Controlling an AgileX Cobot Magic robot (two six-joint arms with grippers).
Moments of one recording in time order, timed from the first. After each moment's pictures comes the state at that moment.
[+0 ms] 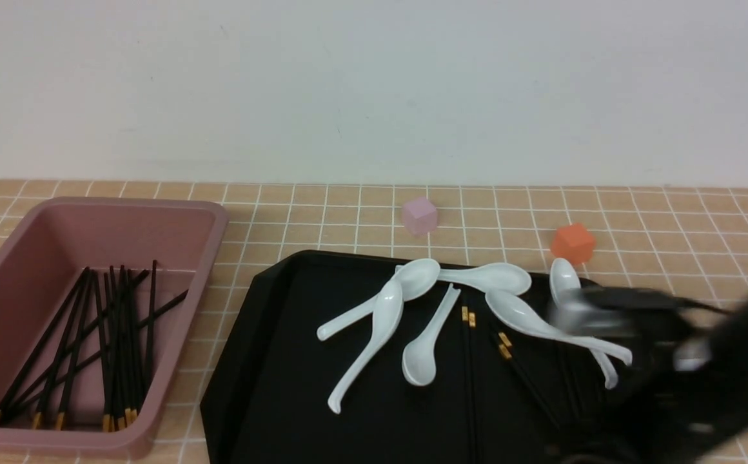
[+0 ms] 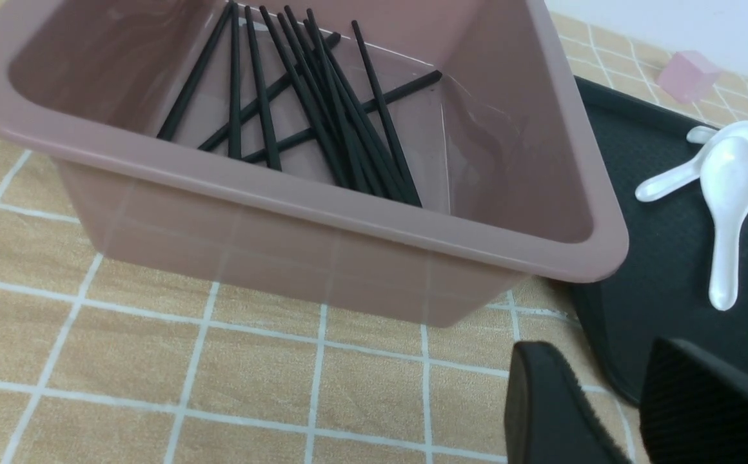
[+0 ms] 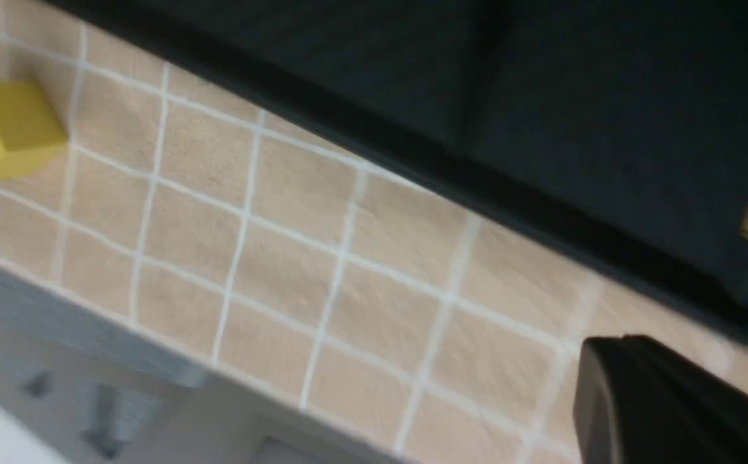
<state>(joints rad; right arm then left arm) 0.51 1.43 -0.88 0.36 0.87 0.11 -0.14 -0.01 0.03 -0.03 0.38 -0.33</state>
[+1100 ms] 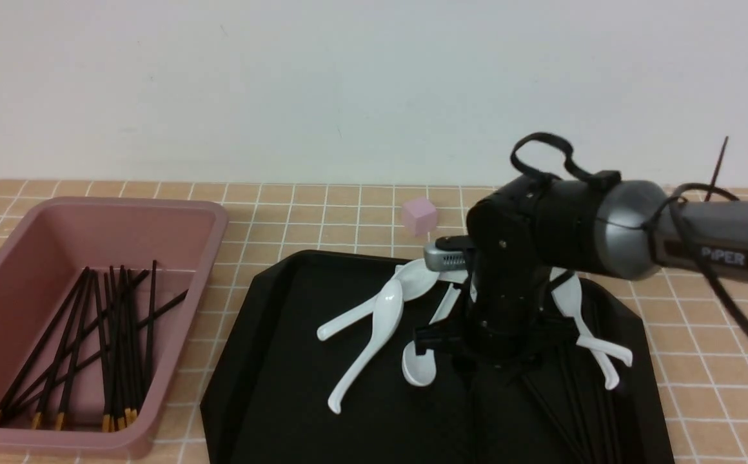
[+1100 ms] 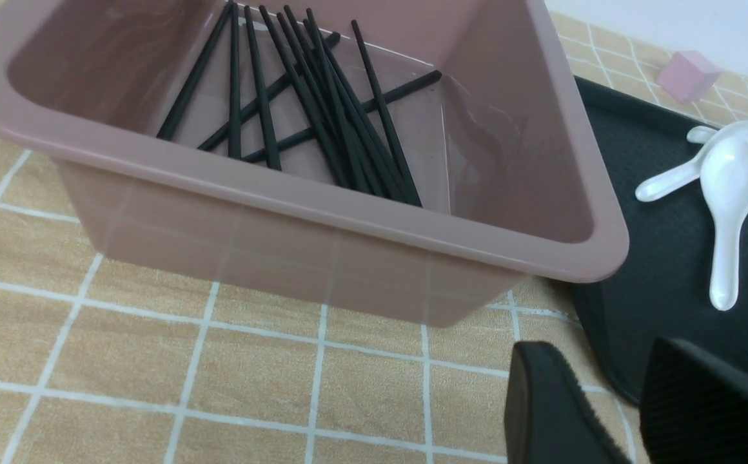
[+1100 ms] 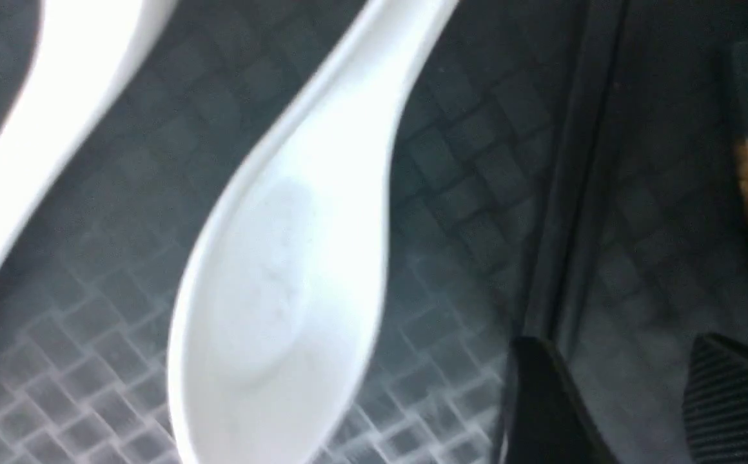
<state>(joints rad) 0.57 2.03 -1.42 -0.03 0.88 0.61 -0.14 -0.01 0.03 -0.03 0.38 -0.33</state>
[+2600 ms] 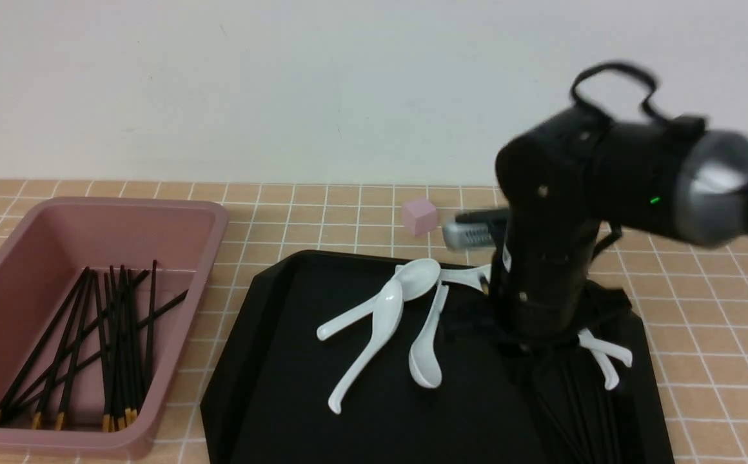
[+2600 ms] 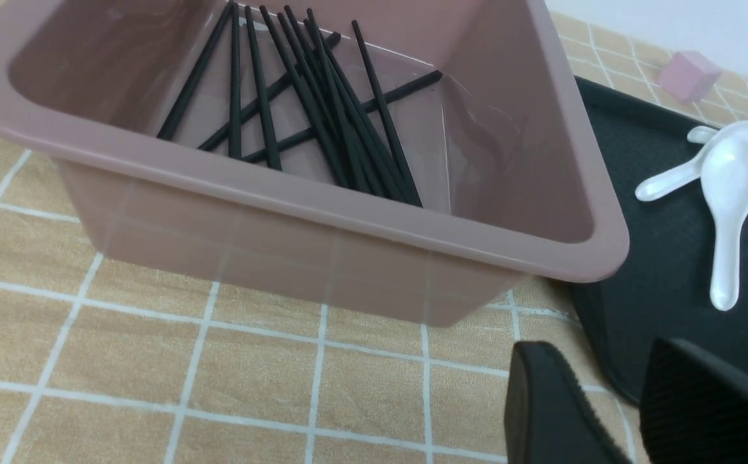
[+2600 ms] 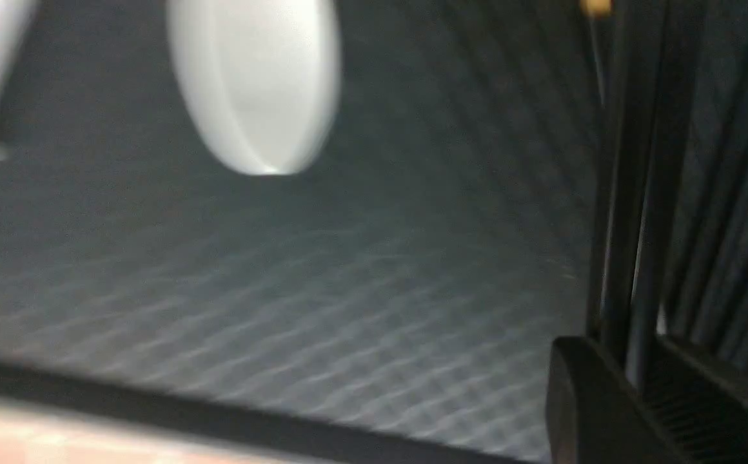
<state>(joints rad) 0.62 1.81 -1.46 -0.03 1.14 0.56 -0.14 -0.01 0.03 -0.03 0.38 -0.33</state>
